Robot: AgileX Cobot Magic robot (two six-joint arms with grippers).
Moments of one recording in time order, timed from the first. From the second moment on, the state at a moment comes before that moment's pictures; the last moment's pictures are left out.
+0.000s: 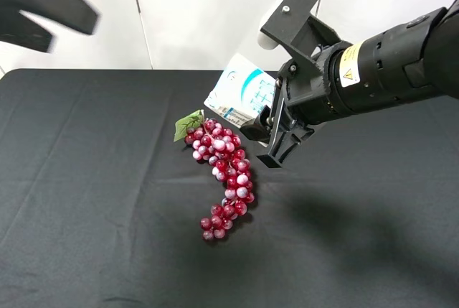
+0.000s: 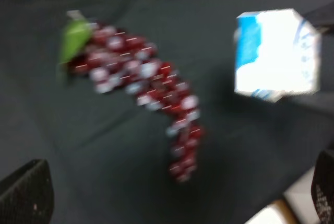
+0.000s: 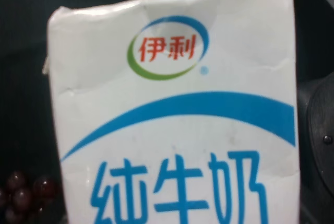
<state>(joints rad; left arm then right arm) -0.10 1.14 -1.10 -0.59 1.03 0.42 0.80 1.32 -0.80 -0.07 0.29 -0.28</state>
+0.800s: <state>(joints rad) -0.10 0.58 -1.07 -0.07 1.17 0.08 0.80 1.32 -0.80 -0.06 0.29 -0.28</state>
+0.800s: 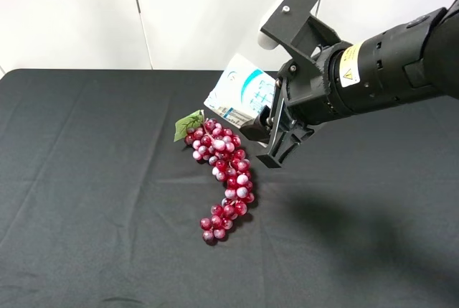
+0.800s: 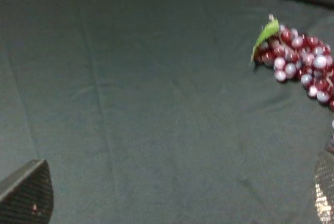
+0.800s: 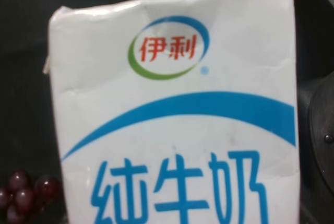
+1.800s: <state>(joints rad) -0.10 0.02 -0.52 0.06 1.13 0.01 0.80 1.32 -0.80 -0.01 0.29 -0.28</state>
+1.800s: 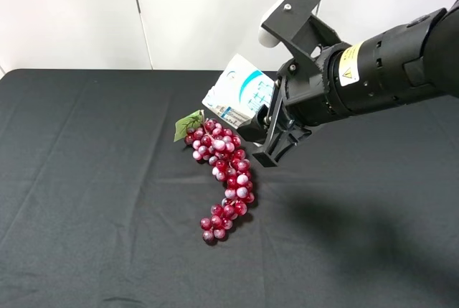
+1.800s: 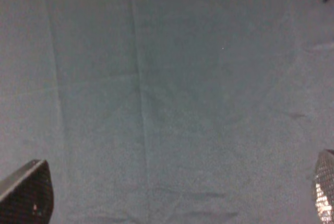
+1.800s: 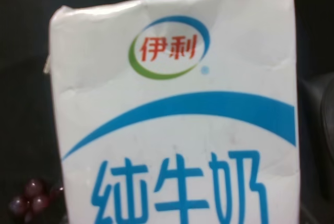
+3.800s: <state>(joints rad) -0.10 0.02 -0.49 0.06 1.05 0.01 0.24 1.53 -0.84 -0.03 0.67 -0.02</state>
